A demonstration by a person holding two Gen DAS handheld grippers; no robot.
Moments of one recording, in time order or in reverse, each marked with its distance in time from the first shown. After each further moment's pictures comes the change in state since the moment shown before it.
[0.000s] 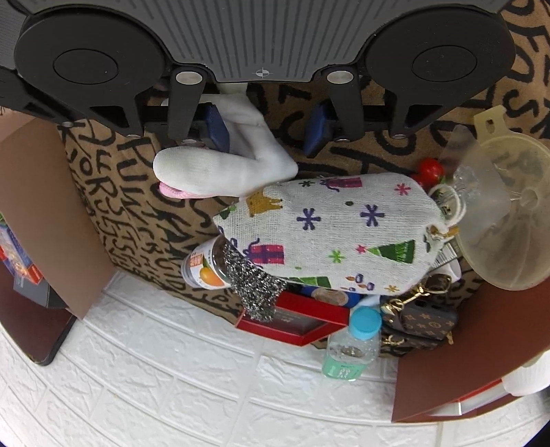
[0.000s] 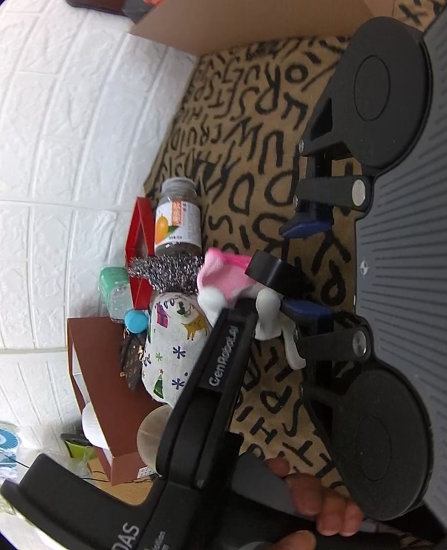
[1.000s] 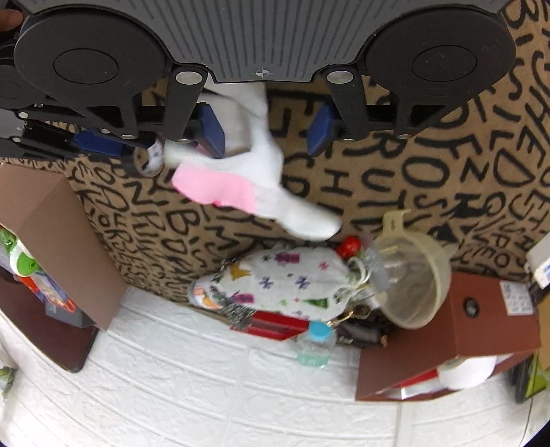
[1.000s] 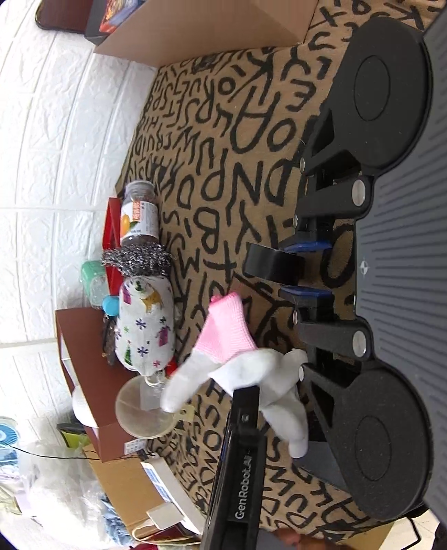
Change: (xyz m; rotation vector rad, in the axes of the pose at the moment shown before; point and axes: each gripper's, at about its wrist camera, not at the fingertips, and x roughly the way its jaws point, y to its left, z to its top) left arm -0.091 0.020 -0.068 0.045 -0.069 0.036; right arm -0.054 0.009 -0.038 0.039 0.037 0.025
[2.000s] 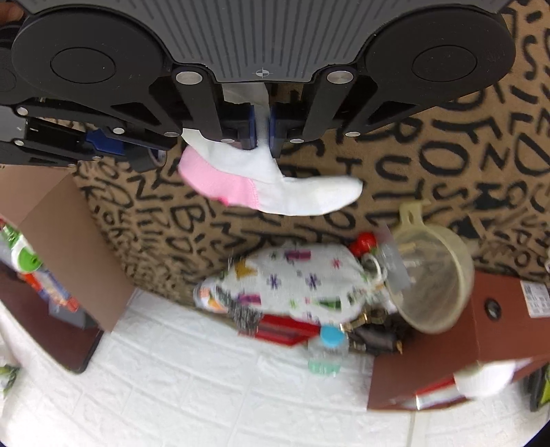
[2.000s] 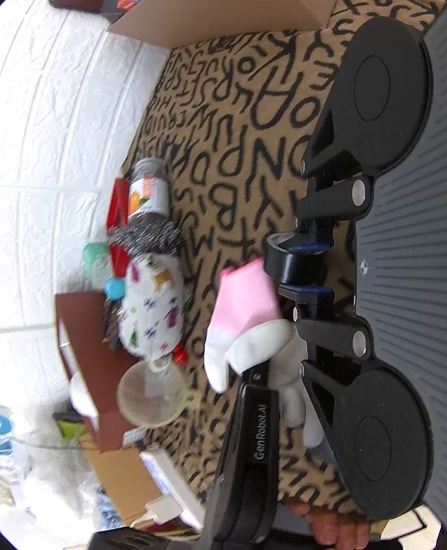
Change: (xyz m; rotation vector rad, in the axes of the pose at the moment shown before) left arm 0.007 0.011 0.013 -0.015 0.008 -0.048; right arm 0.007 0.014 0.017 -0.027 0.012 0.042
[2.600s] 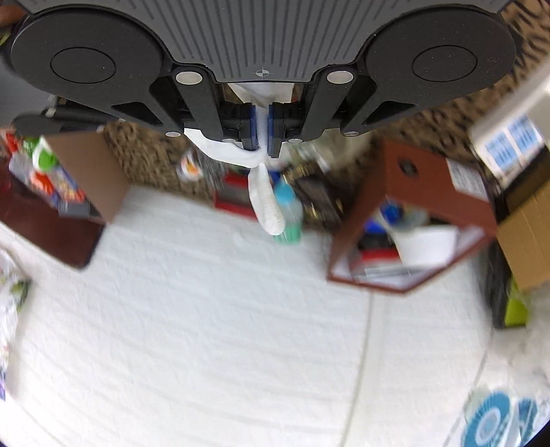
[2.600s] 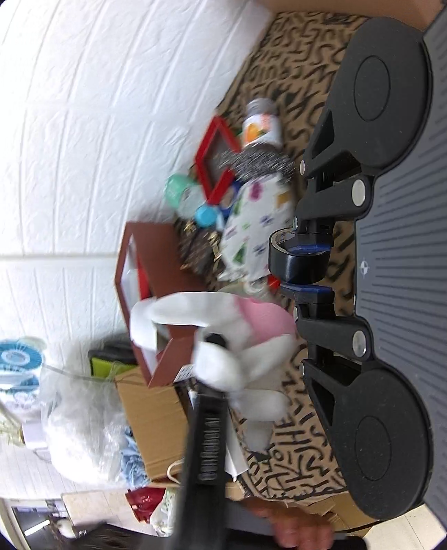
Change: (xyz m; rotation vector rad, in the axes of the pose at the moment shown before) left arm -0.107 0.049 0.075 0.016 -0.286 0.036; right arm -0.020 0.056 0.079 -0.150 -0.118 0.123
